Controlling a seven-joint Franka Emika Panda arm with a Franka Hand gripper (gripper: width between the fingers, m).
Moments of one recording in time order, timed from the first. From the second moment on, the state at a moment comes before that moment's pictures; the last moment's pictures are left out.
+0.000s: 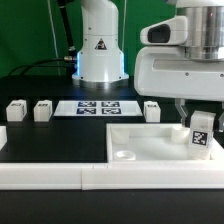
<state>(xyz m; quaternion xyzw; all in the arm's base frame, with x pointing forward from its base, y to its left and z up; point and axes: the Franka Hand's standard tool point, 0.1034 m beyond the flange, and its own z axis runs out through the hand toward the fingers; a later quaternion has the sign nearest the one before) 0.628 0.119 0.073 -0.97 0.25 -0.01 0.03</state>
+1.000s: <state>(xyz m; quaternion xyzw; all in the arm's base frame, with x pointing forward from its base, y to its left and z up) 0.633 0.122 0.071 -0.62 0.78 0.03 0.05</state>
